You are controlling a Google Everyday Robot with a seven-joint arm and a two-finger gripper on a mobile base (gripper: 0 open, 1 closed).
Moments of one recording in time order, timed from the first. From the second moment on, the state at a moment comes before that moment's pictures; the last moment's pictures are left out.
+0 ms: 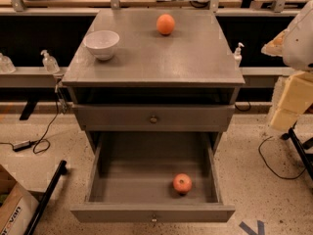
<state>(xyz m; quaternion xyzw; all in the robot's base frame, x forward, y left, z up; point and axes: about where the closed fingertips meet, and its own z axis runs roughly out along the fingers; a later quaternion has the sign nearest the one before) 0.438 -0.216 0.977 -0.60 0.78 -0.04 0.16</state>
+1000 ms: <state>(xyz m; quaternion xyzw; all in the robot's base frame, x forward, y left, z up) 0.458 -0.231 0.951 -0.60 0.76 0.05 0.23</state>
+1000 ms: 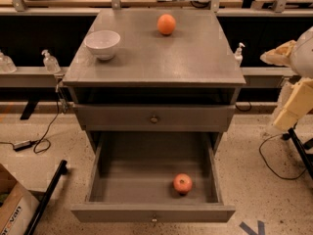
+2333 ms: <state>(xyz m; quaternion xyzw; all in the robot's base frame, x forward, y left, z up) 0.500 -0.197 0.865 -0.55 0.75 0.16 0.33</state>
